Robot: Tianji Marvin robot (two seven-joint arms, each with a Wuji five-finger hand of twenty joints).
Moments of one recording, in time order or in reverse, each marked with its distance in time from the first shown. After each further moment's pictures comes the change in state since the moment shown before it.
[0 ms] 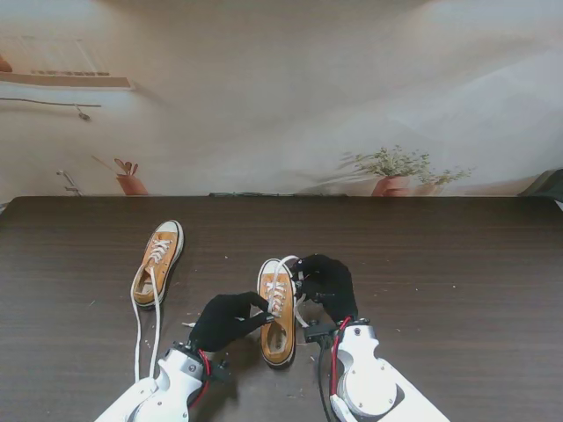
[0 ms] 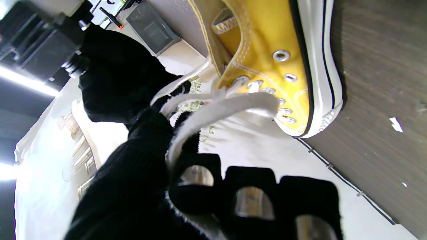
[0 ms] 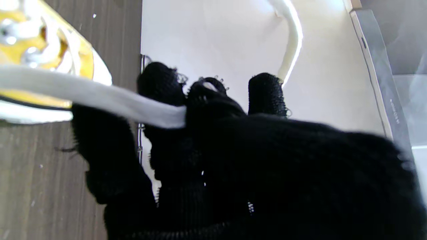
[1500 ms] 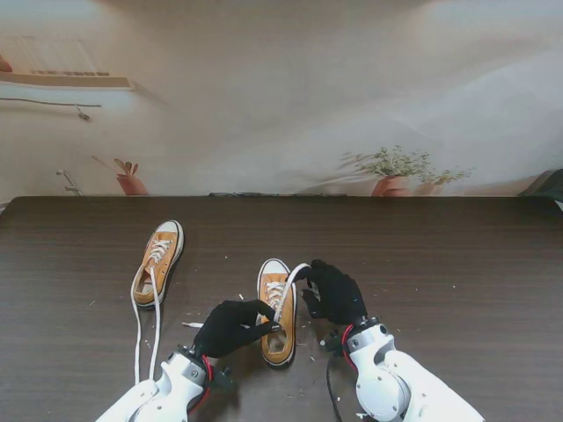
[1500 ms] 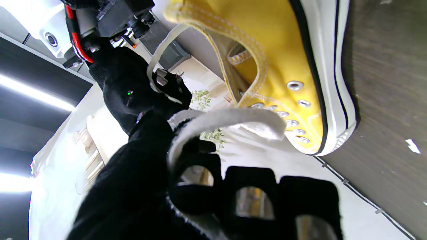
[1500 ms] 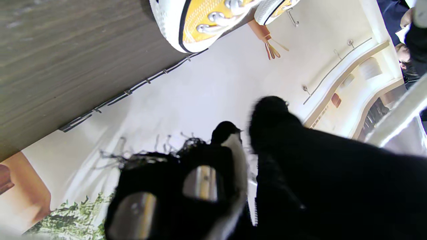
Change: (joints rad) left arm 0.005 0.013 0.013 -0.007 0.025 -0.035 -0.034; right arm 0.060 0.119 -0.031 0.084 -0.896 0.191 -0.189; left_hand 0.010 0.023 -0.020 0.000 0.000 0.001 -0.001 -0.001 0.000 0.000 0.000 0.000 0.000 0.000 0.000 0.000 0.000 0.000 0.000 0.000; right_hand -0.380 0.386 -0.107 0.058 -0.292 -0.088 -0.143 -0.083 -0.472 -0.069 0.528 0.465 0.002 -0.357 0.683 0.350 0.252 -0.552 0.472 0.804
